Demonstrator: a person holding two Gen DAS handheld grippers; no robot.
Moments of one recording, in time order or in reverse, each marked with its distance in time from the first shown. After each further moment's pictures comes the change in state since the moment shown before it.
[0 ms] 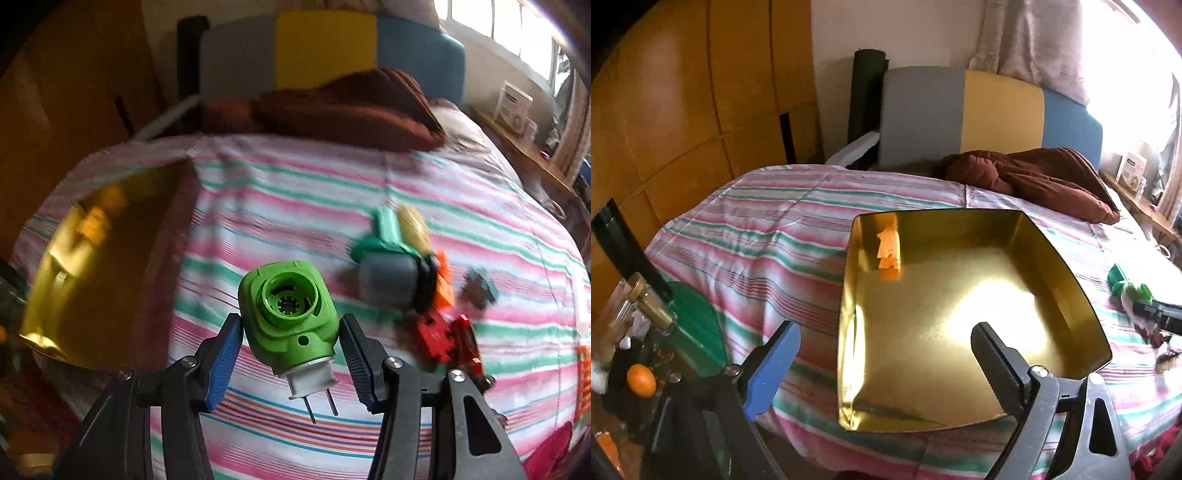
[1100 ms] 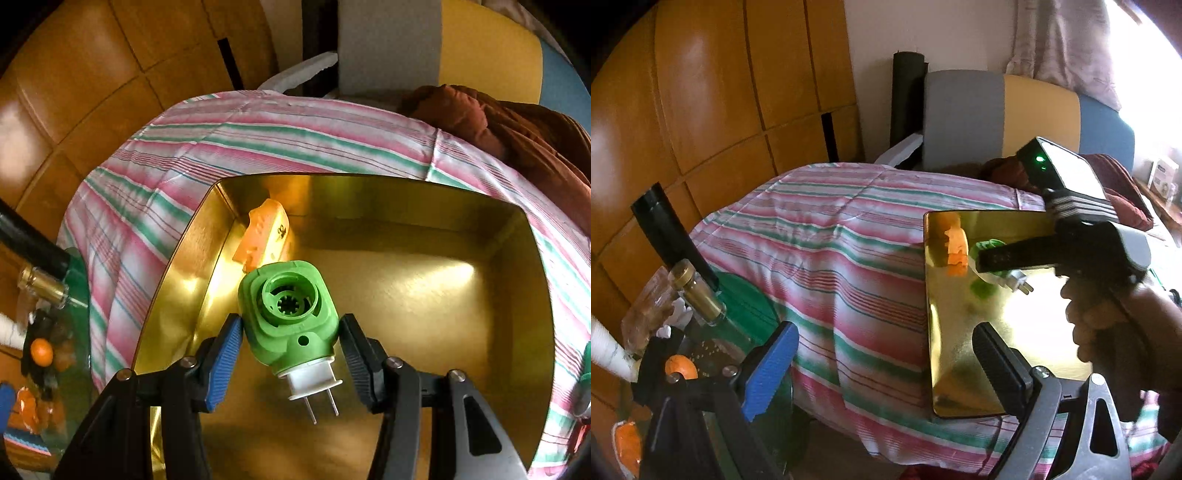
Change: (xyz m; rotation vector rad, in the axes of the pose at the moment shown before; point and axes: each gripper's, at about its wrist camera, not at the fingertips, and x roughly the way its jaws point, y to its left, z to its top) left arm -0.006 0.053 -0.013 -0.041 -0.008 0.136; right arm 0.135 0.270 0.079 -0.185 0.169 0.218
